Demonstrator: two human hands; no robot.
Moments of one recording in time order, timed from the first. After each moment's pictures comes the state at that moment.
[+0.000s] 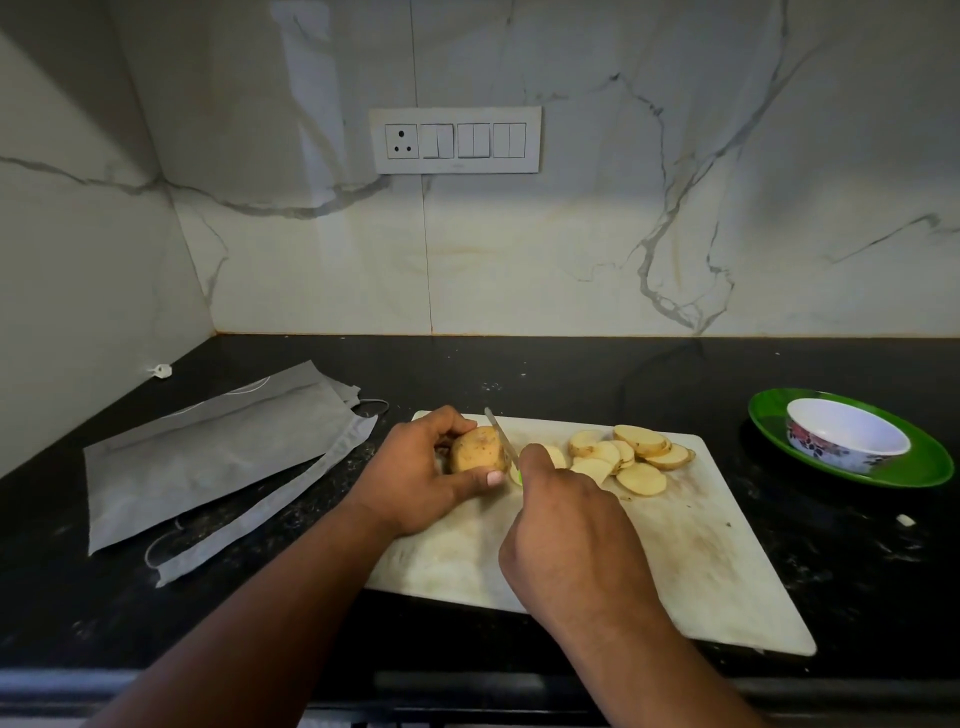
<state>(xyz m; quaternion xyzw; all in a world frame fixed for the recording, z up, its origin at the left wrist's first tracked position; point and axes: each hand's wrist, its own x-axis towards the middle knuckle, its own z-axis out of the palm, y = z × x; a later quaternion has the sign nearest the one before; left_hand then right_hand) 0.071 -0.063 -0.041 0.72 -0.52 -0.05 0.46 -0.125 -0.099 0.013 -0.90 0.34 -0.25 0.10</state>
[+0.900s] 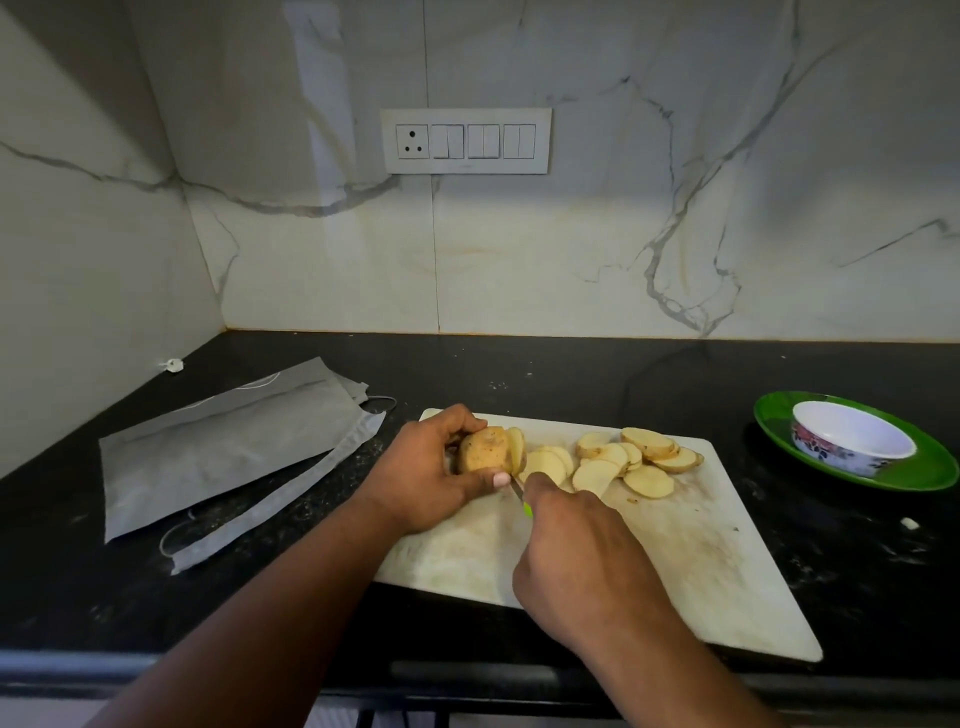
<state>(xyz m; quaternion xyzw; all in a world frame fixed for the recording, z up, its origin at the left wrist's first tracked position) 0.067 -0.060 -0.040 0.72 -0.52 -0.06 0.45 -0.136 -0.096 0.006 -0.92 0.32 -0.19 0.13</state>
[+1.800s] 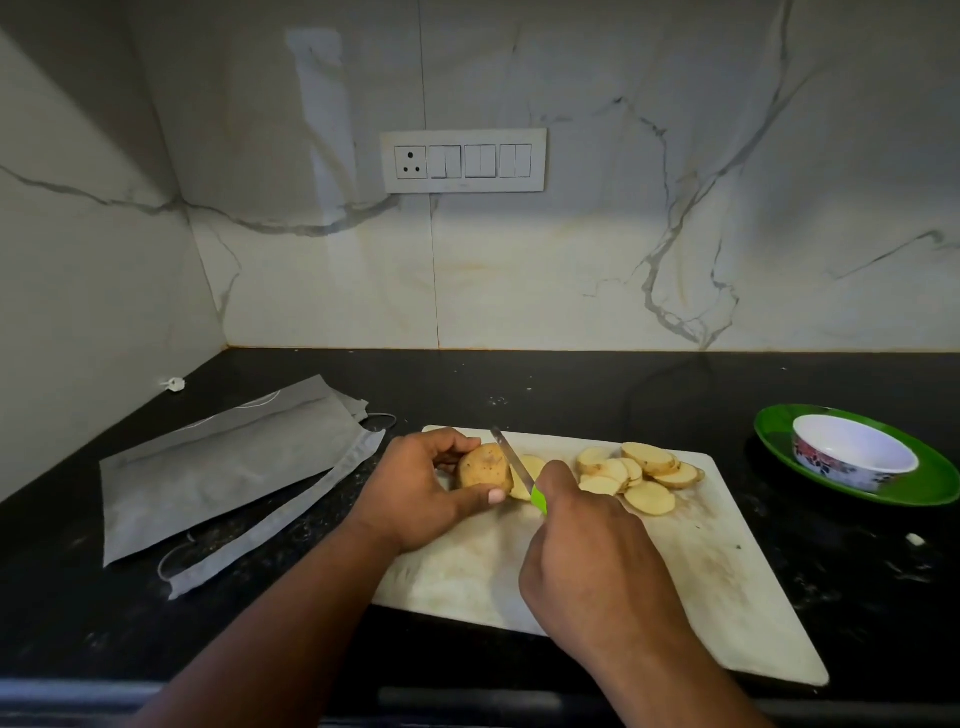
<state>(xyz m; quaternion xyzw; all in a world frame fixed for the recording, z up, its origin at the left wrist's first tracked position) 0.070 -0.058 -0.038 0.76 -0.48 -0.05 0.45 -0.139 -0.099 0.018 -0.90 0.33 -0.25 0.11</state>
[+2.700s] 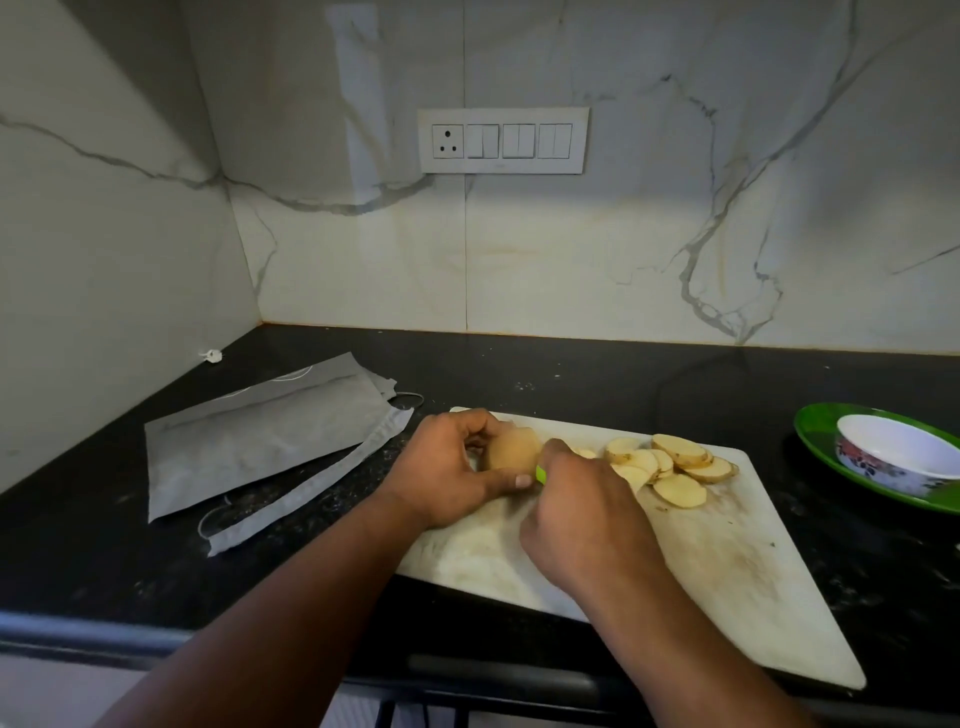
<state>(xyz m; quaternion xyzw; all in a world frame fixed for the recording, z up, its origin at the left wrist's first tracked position) 0.071 -0.058 -0.039 0.73 -0.49 -0.07 0.46 -0.108 -0.105 0.016 -0.91 0.33 -0.22 0.13</state>
